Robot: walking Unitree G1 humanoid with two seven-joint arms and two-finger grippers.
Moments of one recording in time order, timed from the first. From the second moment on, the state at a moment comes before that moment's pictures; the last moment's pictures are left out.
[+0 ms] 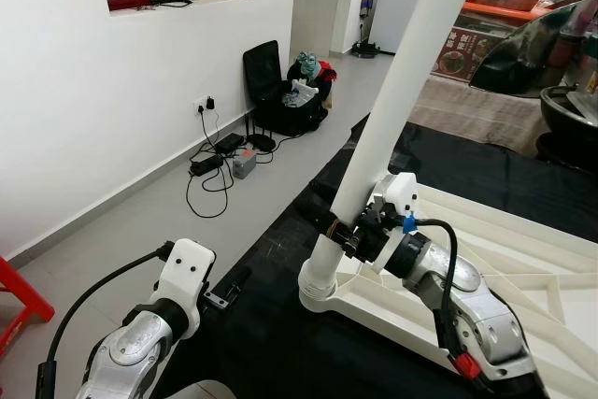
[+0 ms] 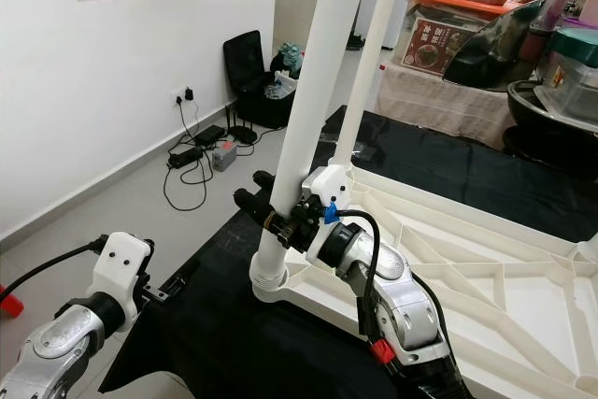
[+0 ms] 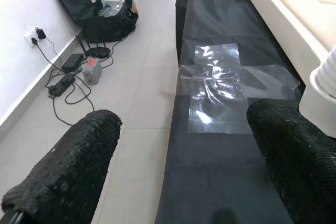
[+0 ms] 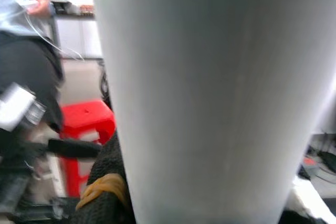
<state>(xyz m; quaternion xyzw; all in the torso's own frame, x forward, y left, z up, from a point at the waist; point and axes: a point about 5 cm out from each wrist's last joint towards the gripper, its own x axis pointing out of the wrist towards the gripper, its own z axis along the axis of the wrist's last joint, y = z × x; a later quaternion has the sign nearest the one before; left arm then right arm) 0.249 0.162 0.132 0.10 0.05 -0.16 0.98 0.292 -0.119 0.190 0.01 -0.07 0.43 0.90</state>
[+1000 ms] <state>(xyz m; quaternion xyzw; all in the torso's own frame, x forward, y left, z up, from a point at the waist) 0.251 0.157 0.126 0.09 0.05 -0.16 0.98 0.299 -0.106 0.205 -0.09 -0.03 0.60 0.79</state>
